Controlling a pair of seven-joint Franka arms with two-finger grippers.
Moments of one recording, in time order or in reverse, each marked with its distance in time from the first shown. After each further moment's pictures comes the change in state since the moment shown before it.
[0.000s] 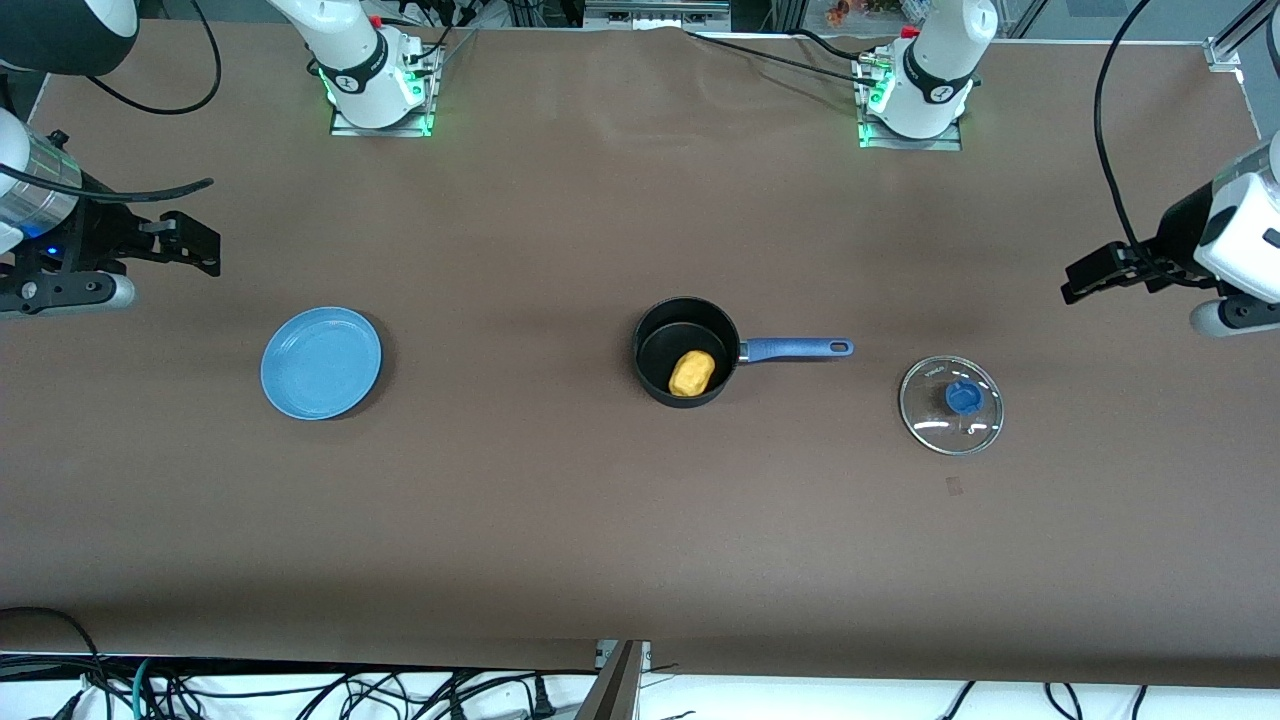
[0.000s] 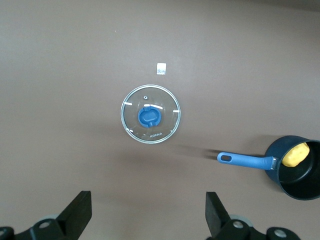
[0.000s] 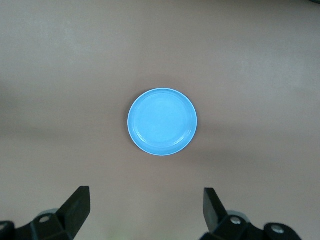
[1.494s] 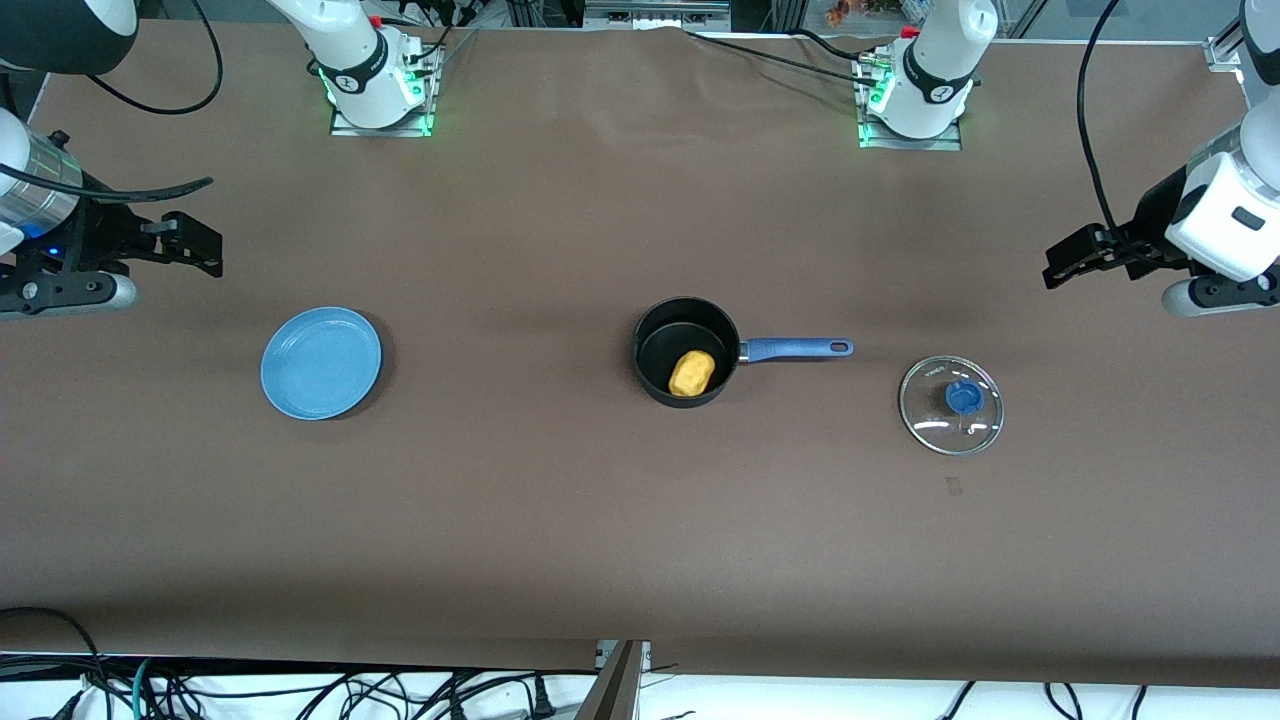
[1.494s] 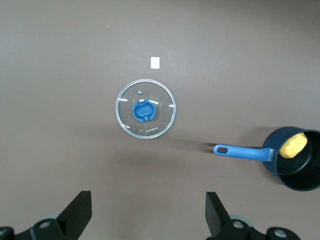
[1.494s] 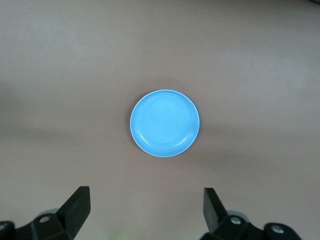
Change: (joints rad) left arm -0.081 -0.015 0.054 -0.036 -0.002 0.008 0.010; right arm 0.000 0.000 0.000 0.000 0.010 0.006 0.000
